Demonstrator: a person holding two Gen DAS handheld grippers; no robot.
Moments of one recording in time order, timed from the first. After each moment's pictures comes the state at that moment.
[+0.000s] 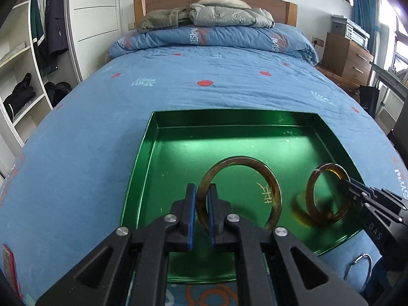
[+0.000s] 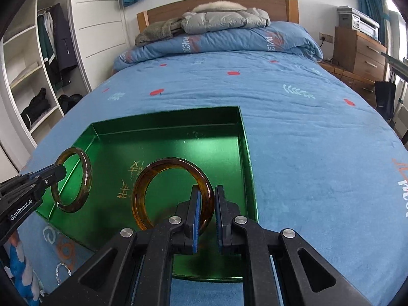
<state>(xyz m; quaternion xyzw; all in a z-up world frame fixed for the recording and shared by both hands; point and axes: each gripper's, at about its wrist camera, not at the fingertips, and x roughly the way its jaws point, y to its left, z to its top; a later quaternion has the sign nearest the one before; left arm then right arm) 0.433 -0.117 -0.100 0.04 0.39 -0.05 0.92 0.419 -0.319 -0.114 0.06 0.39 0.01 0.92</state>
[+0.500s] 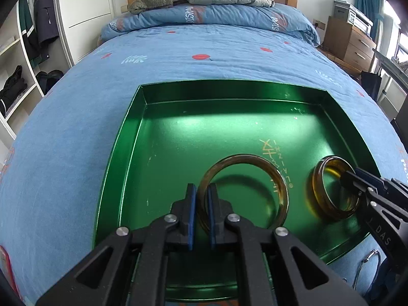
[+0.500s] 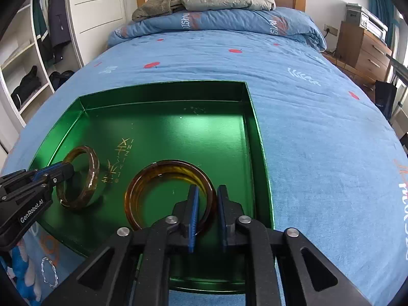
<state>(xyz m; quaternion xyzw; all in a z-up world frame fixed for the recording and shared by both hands) 0.449 -0.121 -0.125 0.04 0.44 -0.06 0.90 0.429 -0.306 -0.122 0.03 0.43 0.00 0.90</state>
